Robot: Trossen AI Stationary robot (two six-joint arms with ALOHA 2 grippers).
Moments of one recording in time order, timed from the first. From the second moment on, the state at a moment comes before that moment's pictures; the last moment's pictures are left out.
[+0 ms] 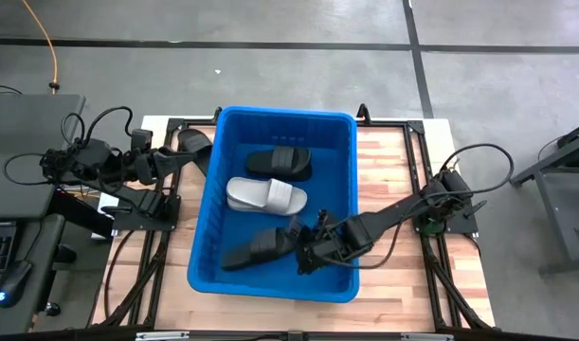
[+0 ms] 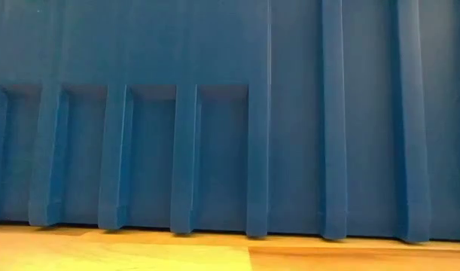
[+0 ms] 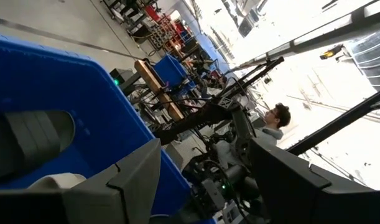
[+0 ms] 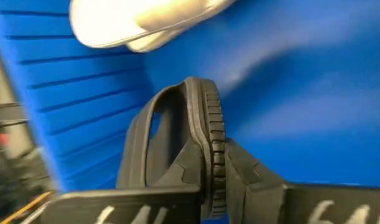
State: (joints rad) left arm -0.18 0.39 0.82 -0.39 -0.51 -0.90; right arm 0.44 1.88 1.72 -0.86 0.47 2.32
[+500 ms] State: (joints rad) left arm -0.18 0.39 0.82 -0.39 -0.51 -0.89; right arm 0.40 1.92 1.72 -1.12 0.41 2.28
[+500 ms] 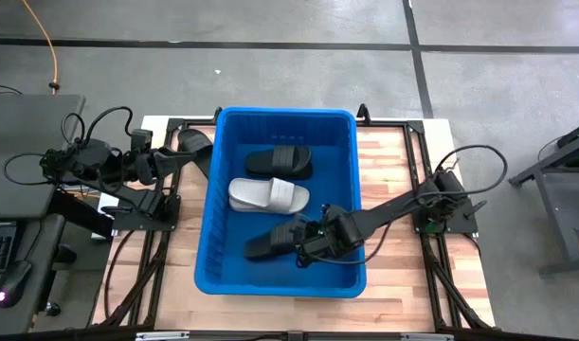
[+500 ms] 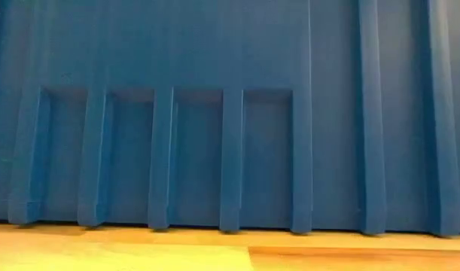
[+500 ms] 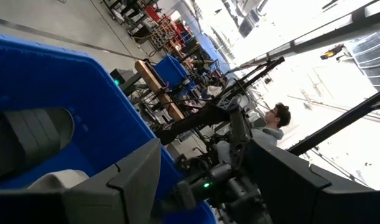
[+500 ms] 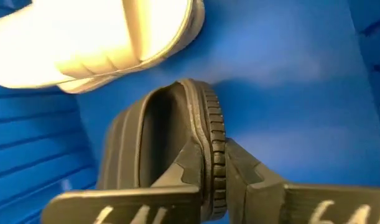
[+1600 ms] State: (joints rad) left arm -0.18 0.39 0.82 -0.39 -0.41 -0.89; right arm 0.21 2.01 1.72 -1.21 0.12 1.90
